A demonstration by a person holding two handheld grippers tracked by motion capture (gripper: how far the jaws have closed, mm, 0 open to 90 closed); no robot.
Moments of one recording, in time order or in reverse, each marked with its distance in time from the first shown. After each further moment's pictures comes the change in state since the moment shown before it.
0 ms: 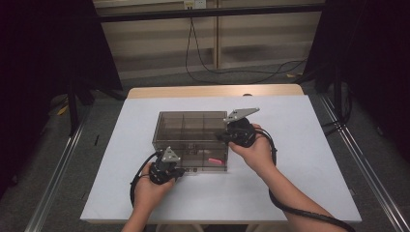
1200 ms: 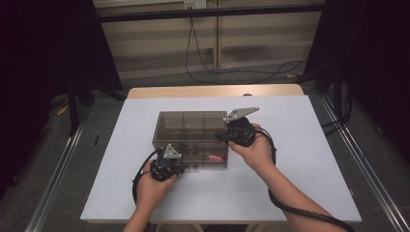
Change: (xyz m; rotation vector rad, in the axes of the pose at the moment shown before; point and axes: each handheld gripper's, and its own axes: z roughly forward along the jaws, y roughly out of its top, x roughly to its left) left arm 0.004 0.005 0.005 -0.013 0.021 -0.023; right arm -0.001 0.001 0.001 -0.001 0.006 0.007
